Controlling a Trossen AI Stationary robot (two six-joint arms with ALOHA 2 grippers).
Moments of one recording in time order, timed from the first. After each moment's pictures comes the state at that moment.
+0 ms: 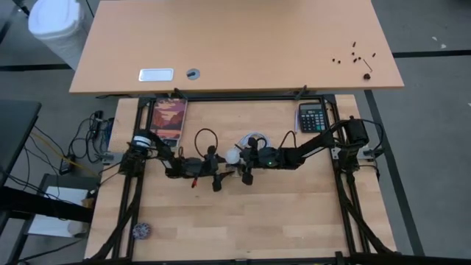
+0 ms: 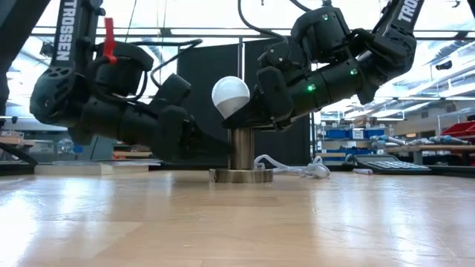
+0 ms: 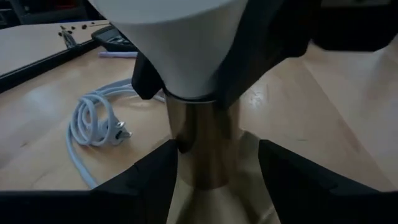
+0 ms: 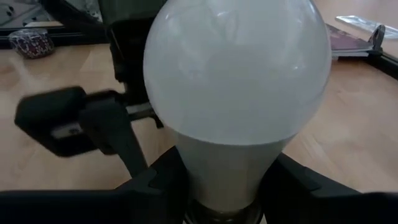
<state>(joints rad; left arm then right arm) -0.10 2.06 0.46 1.42 -0.30 0.00 0.05 1.88 0.75 0.77 0.22 0.08</state>
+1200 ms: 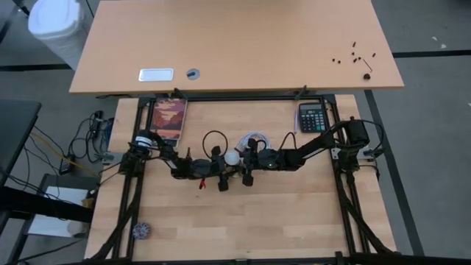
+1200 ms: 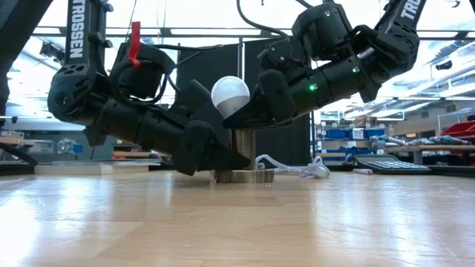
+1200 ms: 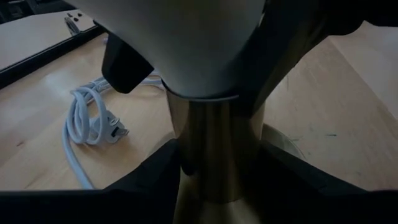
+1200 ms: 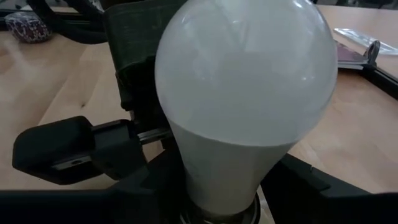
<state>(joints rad) -0.10 2.07 0.57 1.24 -0.36 0.02 0.08 1.88 0.75 0.76 0.25 0.00</state>
